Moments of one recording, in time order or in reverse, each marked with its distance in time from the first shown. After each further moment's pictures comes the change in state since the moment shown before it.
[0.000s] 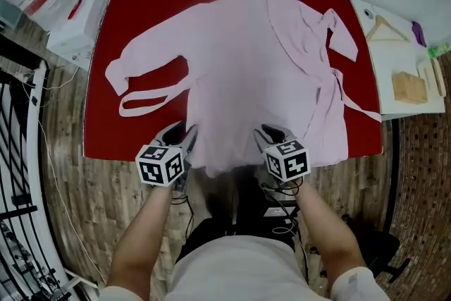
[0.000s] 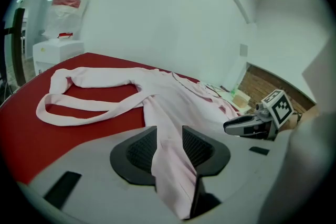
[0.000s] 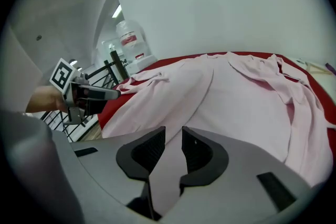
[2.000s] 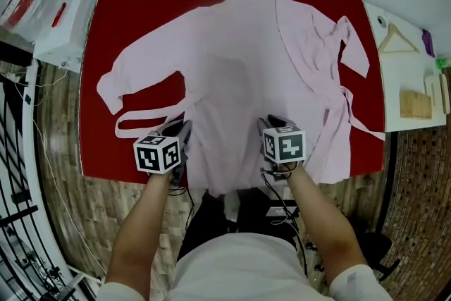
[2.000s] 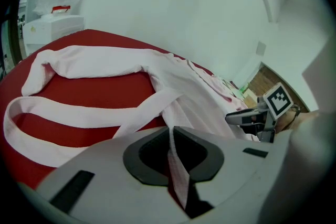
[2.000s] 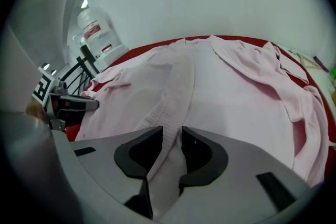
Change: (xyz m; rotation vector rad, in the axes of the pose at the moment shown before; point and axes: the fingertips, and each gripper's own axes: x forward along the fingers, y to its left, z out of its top) left arm 0.071 0.061 0.016 -0.116 0.189 0.000; right arm 0.067 -0.068 0.041 0.163 0.181 -0.173
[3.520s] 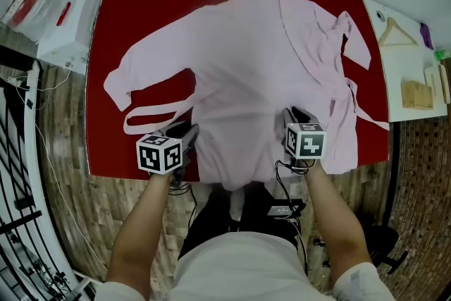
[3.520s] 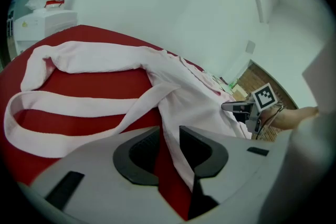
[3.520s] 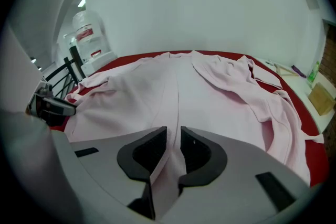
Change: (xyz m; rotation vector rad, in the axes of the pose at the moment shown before) left arm -0.019 0.001 -0.017 0.048 0.043 -0.102; right arm -0.027 -0.044 0.003 0.007 -0.138 -0.170
